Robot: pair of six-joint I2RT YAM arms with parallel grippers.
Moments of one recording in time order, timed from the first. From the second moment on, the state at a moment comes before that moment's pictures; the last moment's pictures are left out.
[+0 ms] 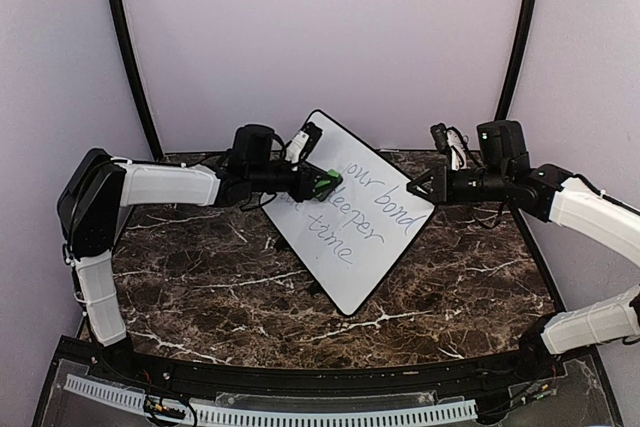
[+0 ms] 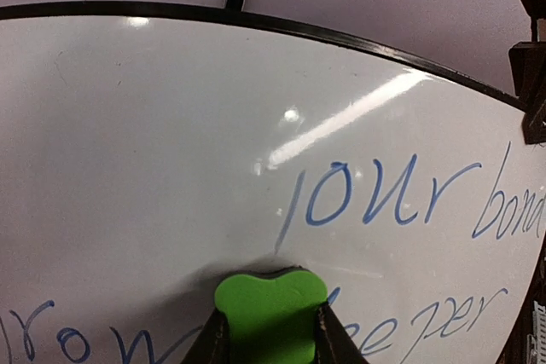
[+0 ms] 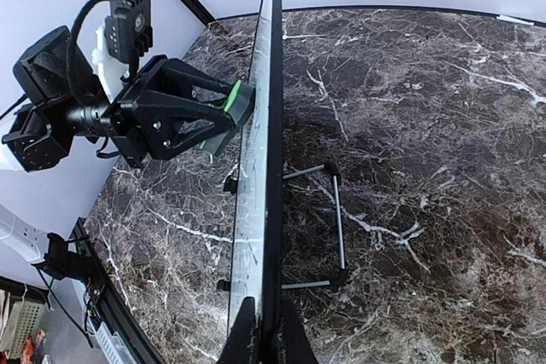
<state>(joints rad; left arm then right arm) -0.67 1.91 1.31 0.23 0.46 -0.09 0.54 1.17 0.96 -0.32 -0.39 0.39</state>
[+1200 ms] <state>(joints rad) -0.67 2.02 1.59 0.11 0.49 -0.04 0.54 1.19 0.97 -0.32 -0.37 0.39</state>
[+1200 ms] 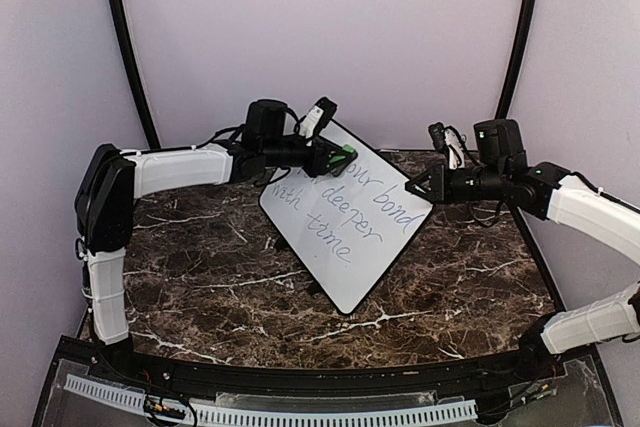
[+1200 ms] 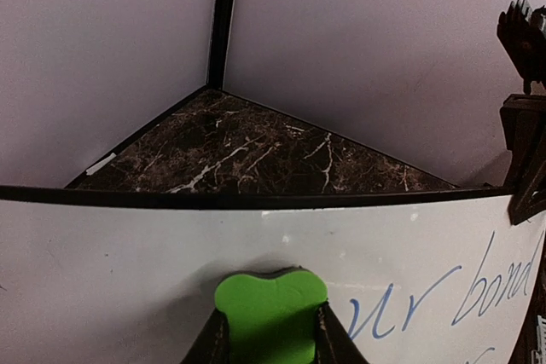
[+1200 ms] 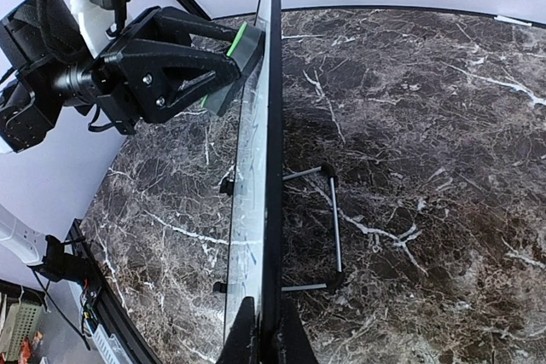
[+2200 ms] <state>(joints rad) -0.67 2.02 1.60 0.08 0.54 -0.06 0.54 1.19 0.97 -0.32 -0.37 0.39</state>
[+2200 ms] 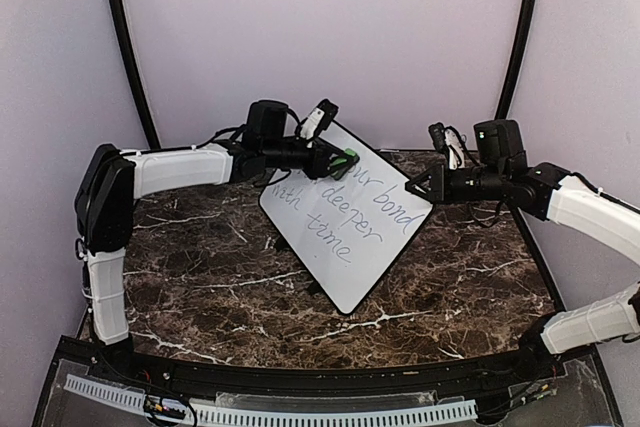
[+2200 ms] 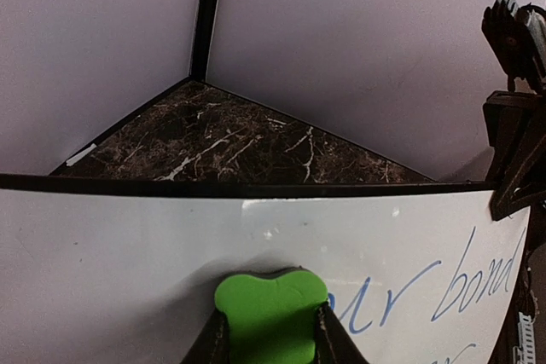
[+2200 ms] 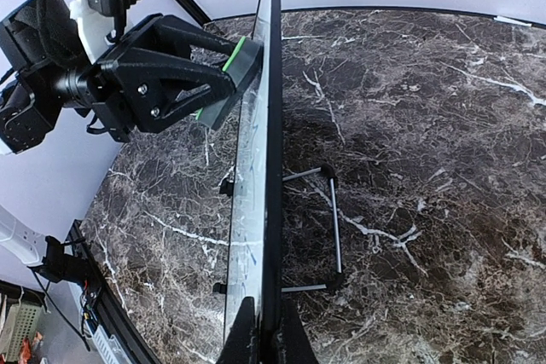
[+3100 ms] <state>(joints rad) -0.68 1.99 1.51 0.08 0.51 -0.09 0.54 1.19 0.96 -0.32 -0.36 0.40</state>
